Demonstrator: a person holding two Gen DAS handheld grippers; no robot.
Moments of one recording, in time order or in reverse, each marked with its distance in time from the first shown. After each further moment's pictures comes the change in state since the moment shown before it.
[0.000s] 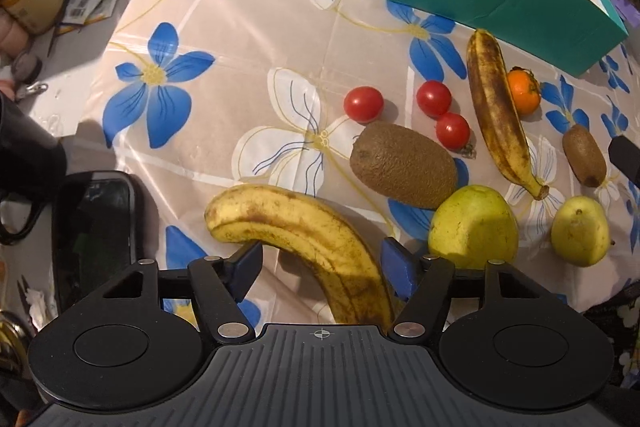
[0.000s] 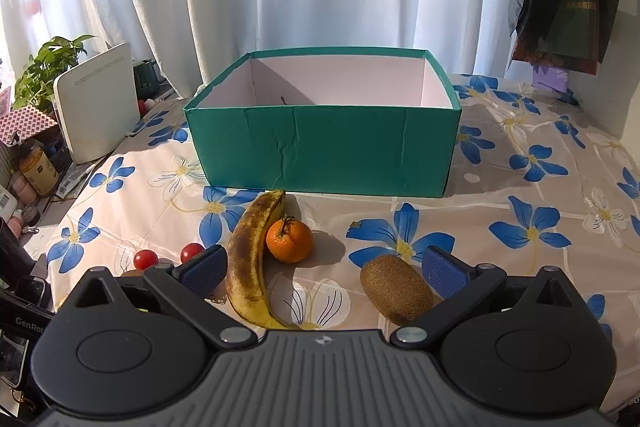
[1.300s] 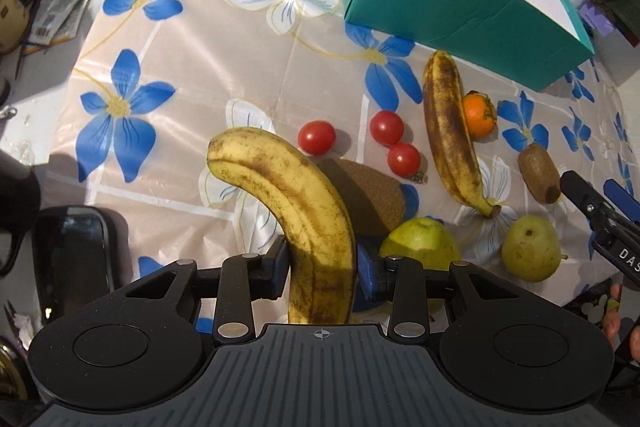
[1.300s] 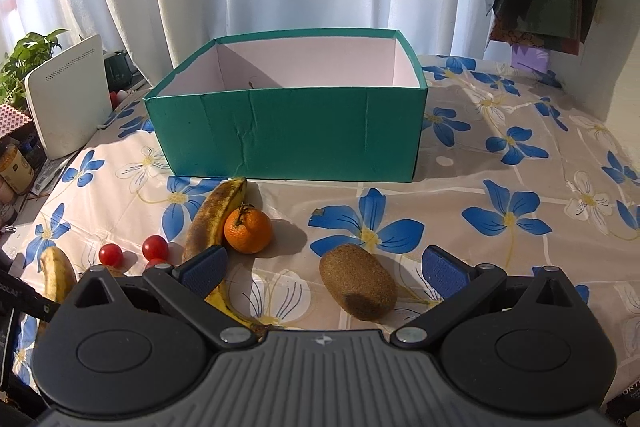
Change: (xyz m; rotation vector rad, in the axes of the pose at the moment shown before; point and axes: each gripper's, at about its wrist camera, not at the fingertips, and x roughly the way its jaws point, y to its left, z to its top) left arm -0.019 -0.011 0.025 0.038 0.006 -0.109; right arm 0.012 -0.026 -0.002 0.029 0.049 -0.073
